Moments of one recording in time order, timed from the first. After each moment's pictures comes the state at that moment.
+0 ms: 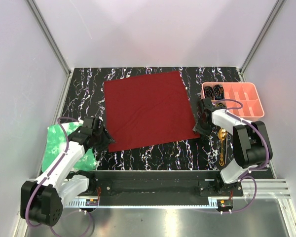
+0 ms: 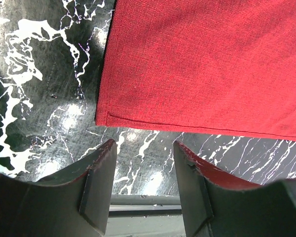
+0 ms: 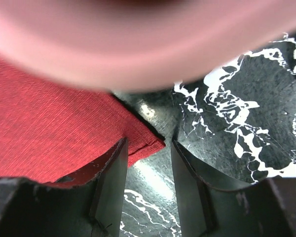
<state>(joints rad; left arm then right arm) -0.23 0.96 0.59 -0.69 0.07 -0.84 0.21 1.62 0.92 -0.62 0.12 0.79</state>
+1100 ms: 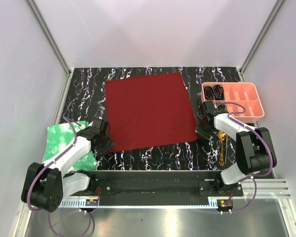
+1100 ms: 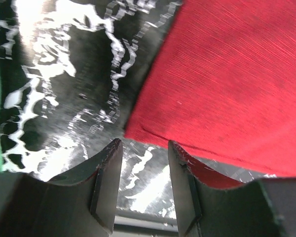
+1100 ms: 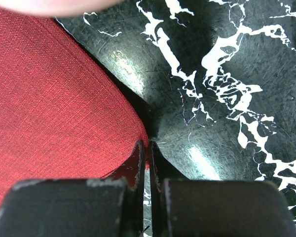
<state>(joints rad) -0.31 1.11 0.55 -0.67 -0.08 -0.98 0.21 1.54 0.84 -0.58 0.08 0.83</state>
